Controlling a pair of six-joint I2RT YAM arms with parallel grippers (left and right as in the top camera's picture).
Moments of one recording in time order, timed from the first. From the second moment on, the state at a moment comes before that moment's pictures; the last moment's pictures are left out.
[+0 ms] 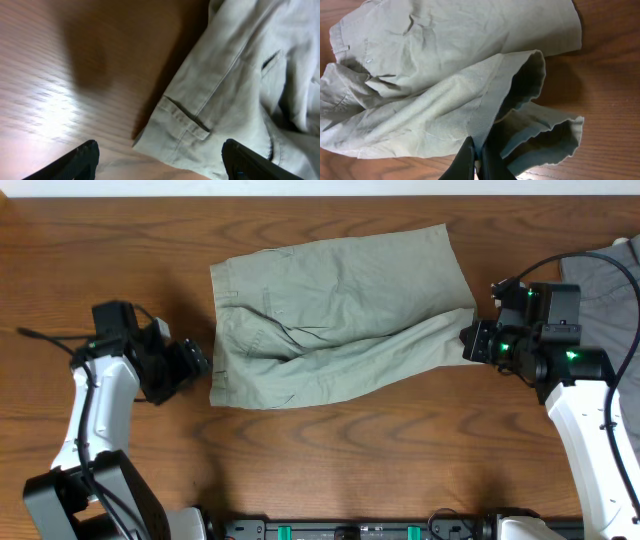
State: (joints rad) left arm 0.31 1.53 0.95 -0.80 0.38 -0.23; right arm -0.02 1.30 1.02 -0.69 -0.34 0.23
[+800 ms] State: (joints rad) left arm 0.32 1.57 0.73 -0.54 0.56 -0.04; right arm -0.02 1.30 1.02 -0.69 -0.34 0.23
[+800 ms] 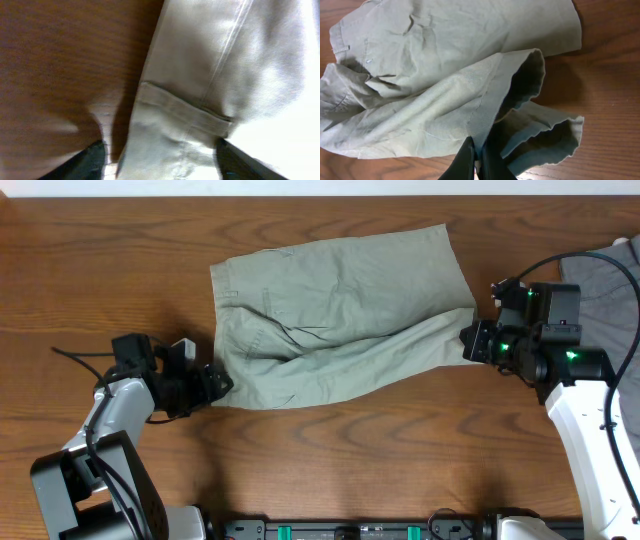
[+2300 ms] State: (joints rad) left arm 0.32 1.57 0.67 -0.64 0.54 0.01; right arm -0.02 1.30 1.02 -0.68 -0.34 0.23
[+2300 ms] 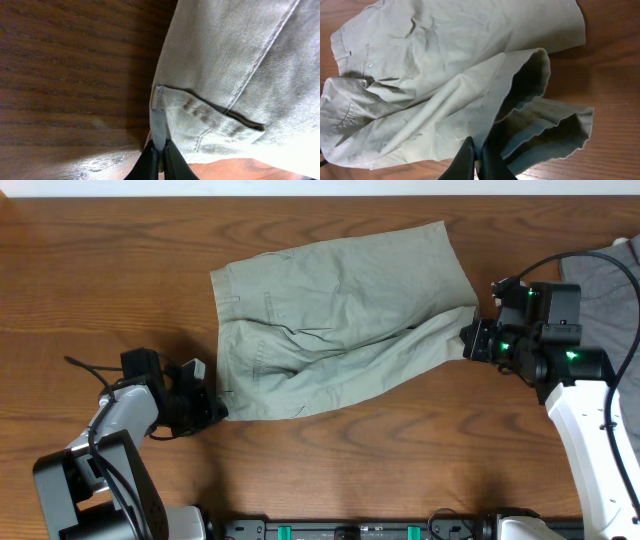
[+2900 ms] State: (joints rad) left arm 0.47 1.29 0.96 -0.95 0.68 -0.03; right arm -0.02 1.30 1.02 -0.67 -0.31 0.21
